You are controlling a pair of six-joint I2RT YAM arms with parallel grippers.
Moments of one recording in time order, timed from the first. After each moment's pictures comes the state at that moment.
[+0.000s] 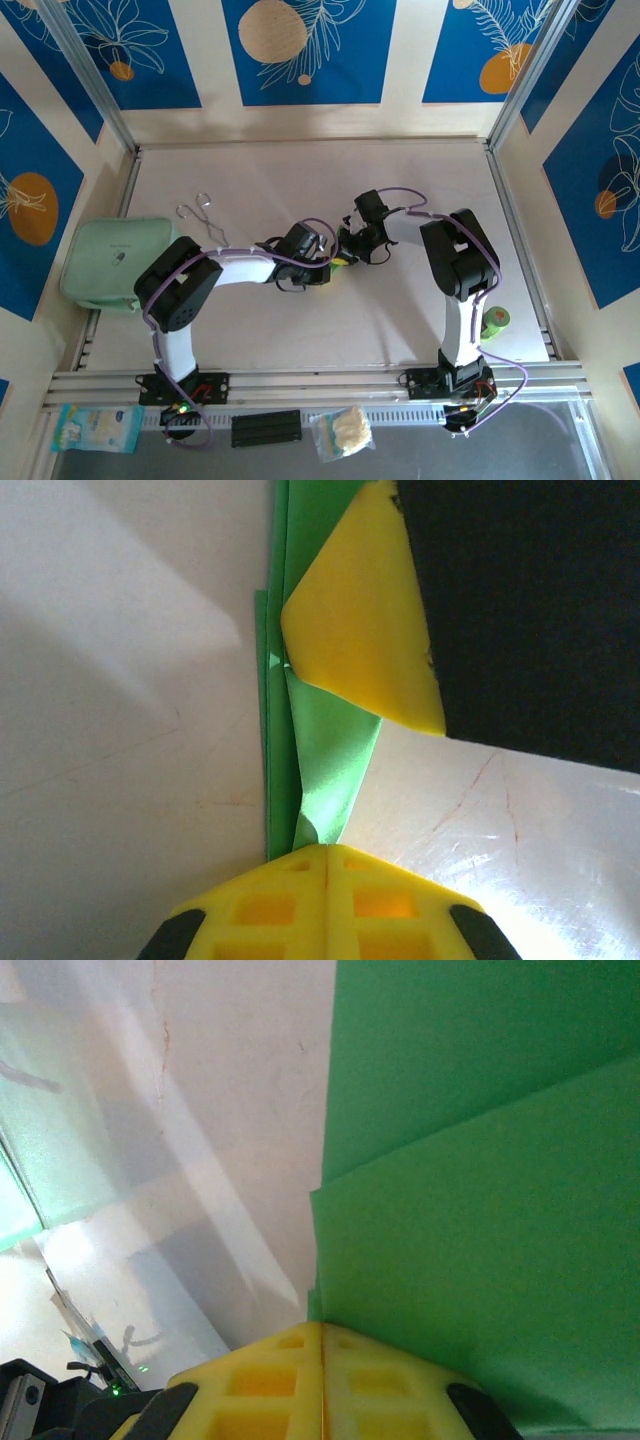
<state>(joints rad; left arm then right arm) -0.77 1.86 0.98 -0.09 0.30 -0.68 0.41 1.98 1.15 -0.38 -0.66 0.62</state>
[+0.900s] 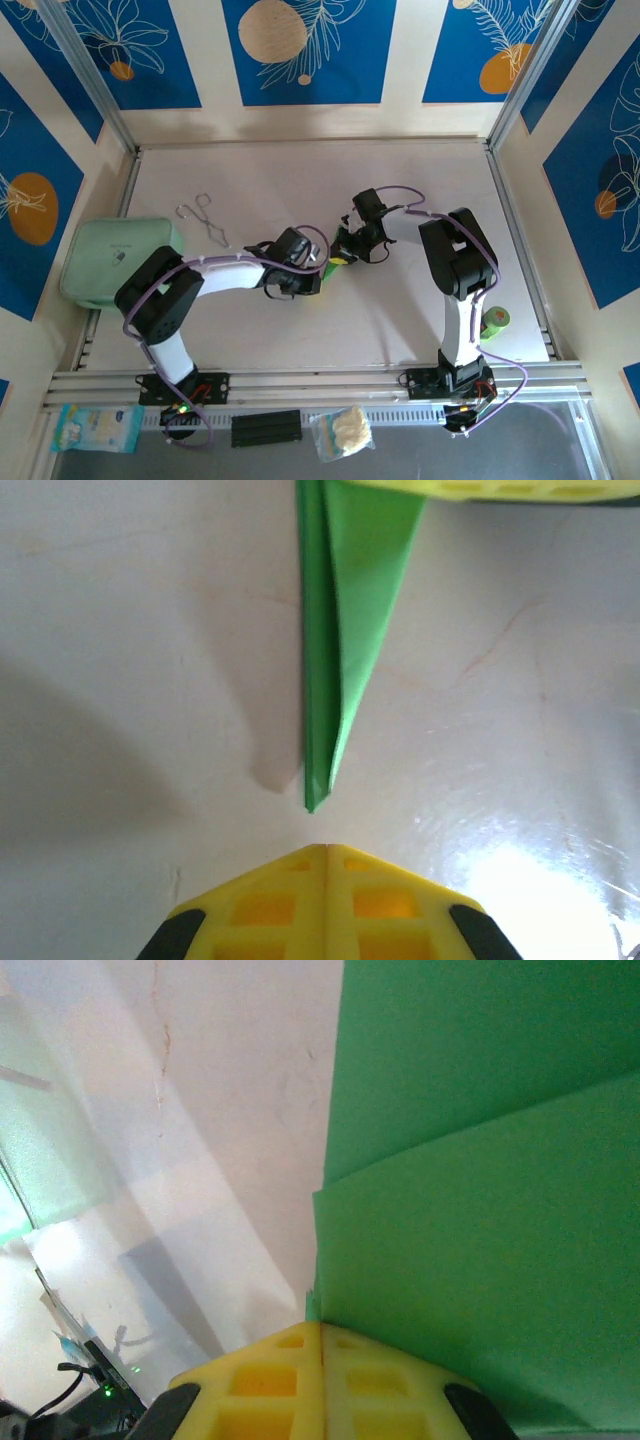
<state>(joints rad) -0.77 1.72 0.91 -0.22 0.33 -0.63 0.43 2.00 1.18 -0.42 -0.65 0.61</state>
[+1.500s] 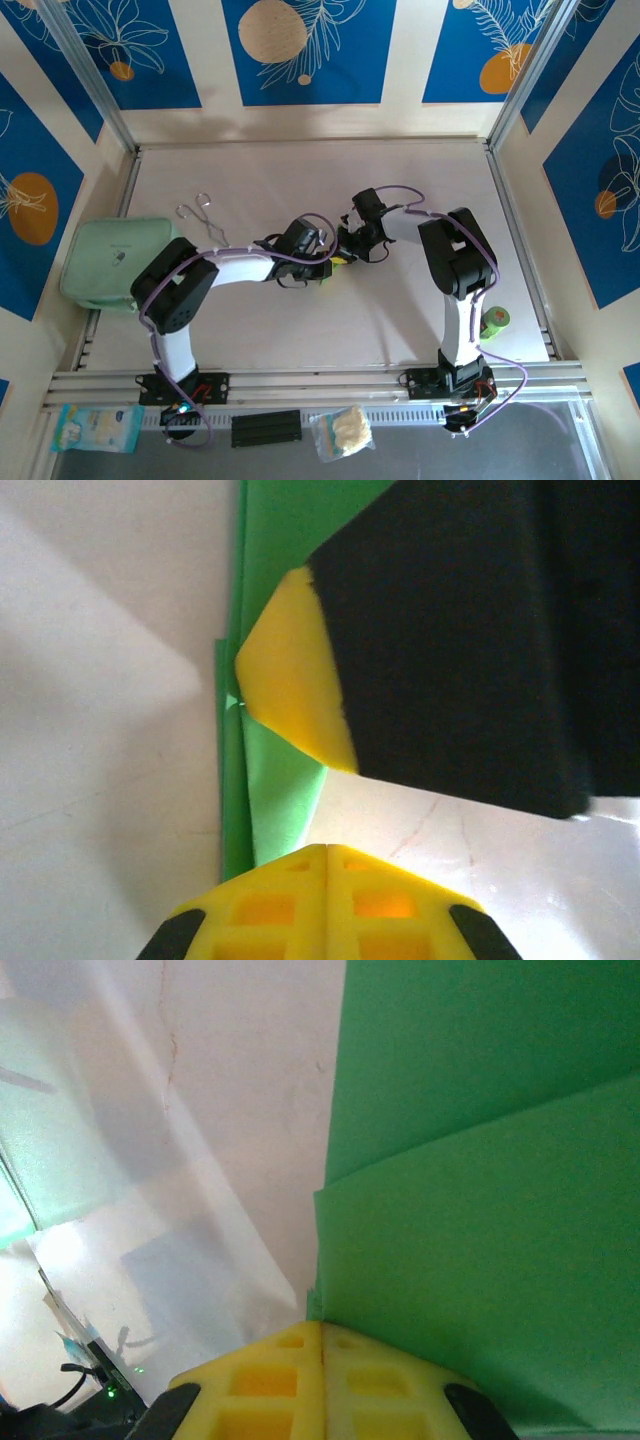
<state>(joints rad) -0.75 1.84 1.00 -0.06 0.29 -0.72 0.43 2.01 1.19 -0.42 -0.65 0.61</state>
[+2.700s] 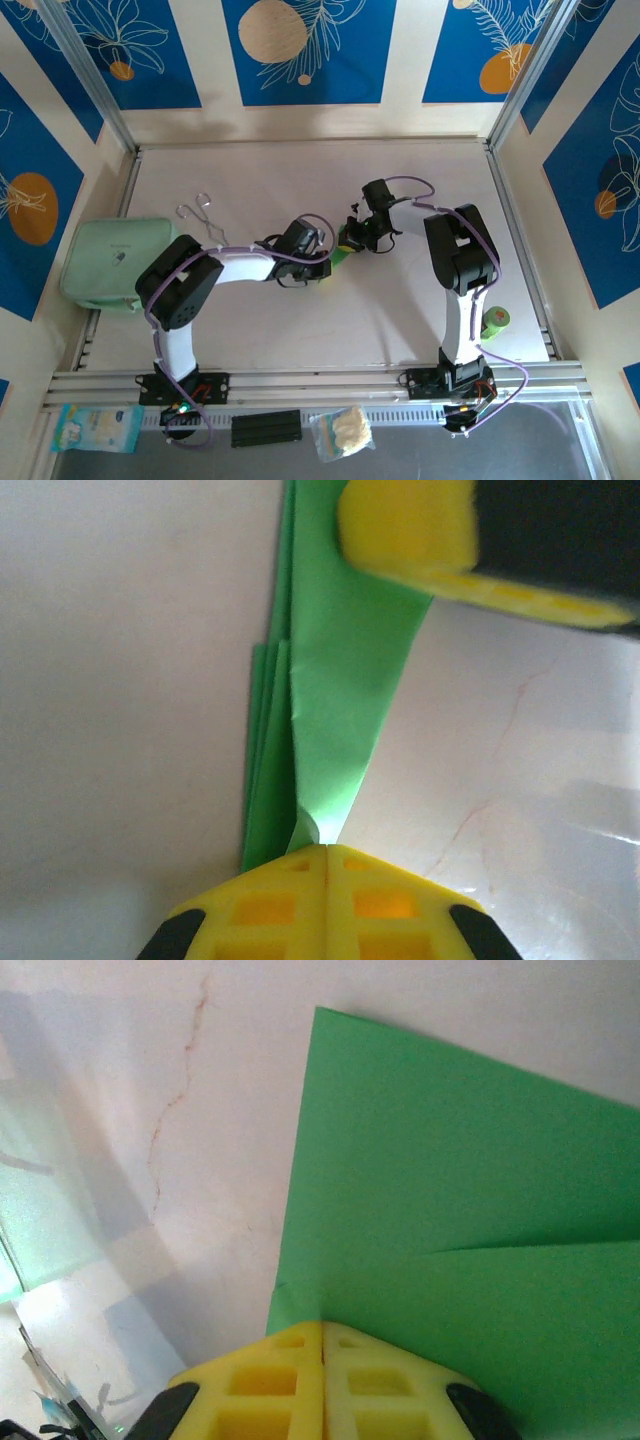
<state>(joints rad) -0.74 1.87 1.00 -0.02 0.29 -0.74 0.36 2.03 1.25 -0.43 -0.59 0.58</state>
